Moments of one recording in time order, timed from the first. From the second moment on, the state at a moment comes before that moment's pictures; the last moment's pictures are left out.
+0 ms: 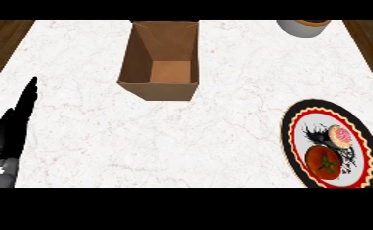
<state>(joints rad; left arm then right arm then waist) -0.05 0.58 -0.09 -1.37 0.05 0.31 0.05 -0.01 -0.87 -0.04 -0.97 0.03 0.27 -0.88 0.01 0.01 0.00</state>
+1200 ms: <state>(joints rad) -0.10 0.52 -0.02 -1.33 -0.04 0.24 0.08 -0.36 -0.84 0.20 -0.78 0.58 0.34 -0.71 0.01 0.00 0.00</state>
